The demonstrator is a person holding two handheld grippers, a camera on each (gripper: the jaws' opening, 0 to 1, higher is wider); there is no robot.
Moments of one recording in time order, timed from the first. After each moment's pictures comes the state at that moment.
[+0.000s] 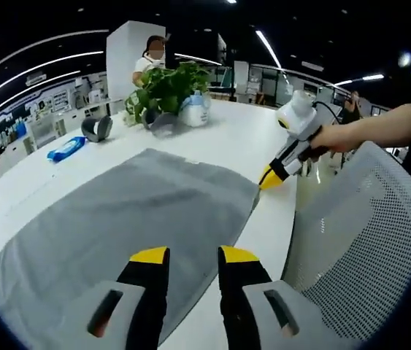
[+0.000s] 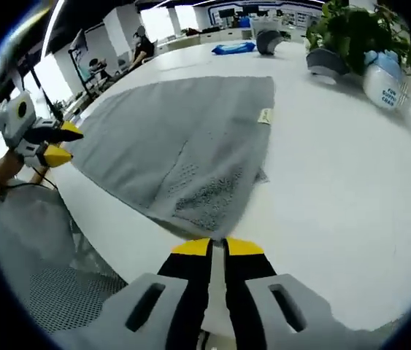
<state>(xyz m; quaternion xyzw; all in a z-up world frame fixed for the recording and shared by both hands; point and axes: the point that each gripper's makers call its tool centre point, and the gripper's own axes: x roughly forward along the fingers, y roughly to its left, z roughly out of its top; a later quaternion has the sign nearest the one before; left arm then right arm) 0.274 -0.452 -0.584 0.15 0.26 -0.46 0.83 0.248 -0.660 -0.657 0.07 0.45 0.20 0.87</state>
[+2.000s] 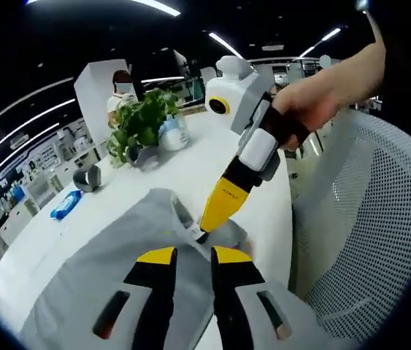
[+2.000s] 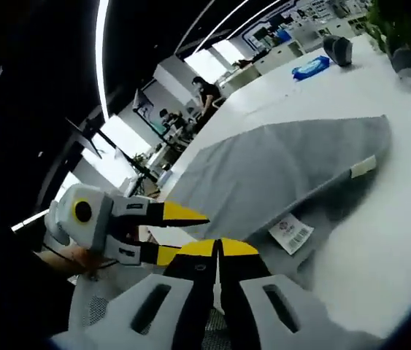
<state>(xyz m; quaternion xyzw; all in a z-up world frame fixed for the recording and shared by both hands) 0.260 -0.475 -0.564 0.24 0.17 -0.50 0.81 0.267 -0.500 -0.565 0.25 0.38 0.38 0.81</state>
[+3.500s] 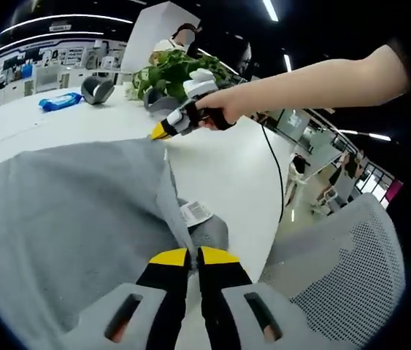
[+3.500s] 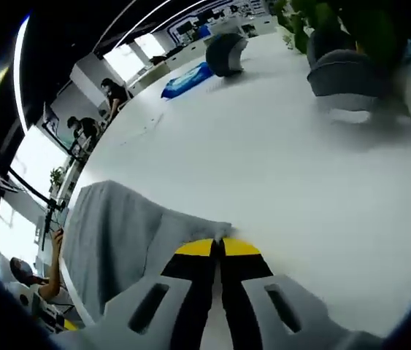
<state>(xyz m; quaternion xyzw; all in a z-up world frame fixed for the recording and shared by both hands) 0.266 -0.485 -0.602 -0.02 0.35 -0.47 0.81 0.512 -0.645 -0.651 0.18 0.45 0.19 0.85</state>
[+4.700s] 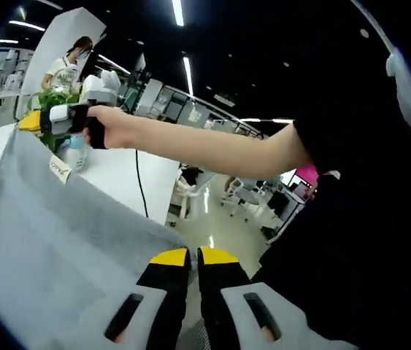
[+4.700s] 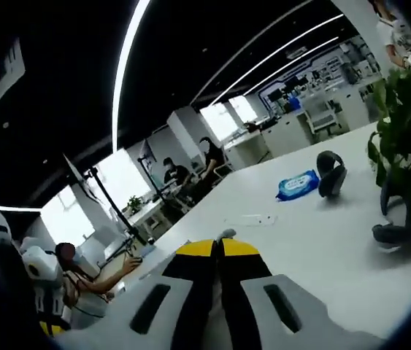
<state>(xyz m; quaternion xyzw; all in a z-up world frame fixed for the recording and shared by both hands) 0.181 -0.592 -0.404 -0.05 0.28 -0.71 0.64 0.465 -0.620 -0.387 0.22 0.18 0.39 0.88</state>
